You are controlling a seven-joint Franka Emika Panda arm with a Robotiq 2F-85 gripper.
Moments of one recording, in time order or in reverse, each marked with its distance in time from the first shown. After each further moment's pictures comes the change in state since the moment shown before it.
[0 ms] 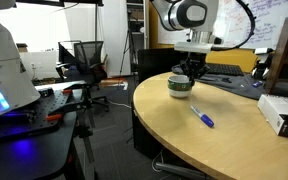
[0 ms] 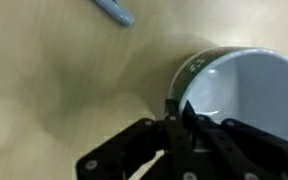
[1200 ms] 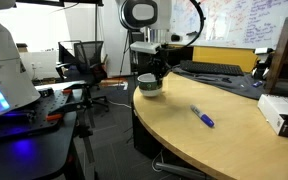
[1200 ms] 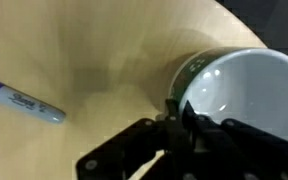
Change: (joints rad) arm -0.008 -0.399 0.032 -0.744 0.066 0.436 0.158
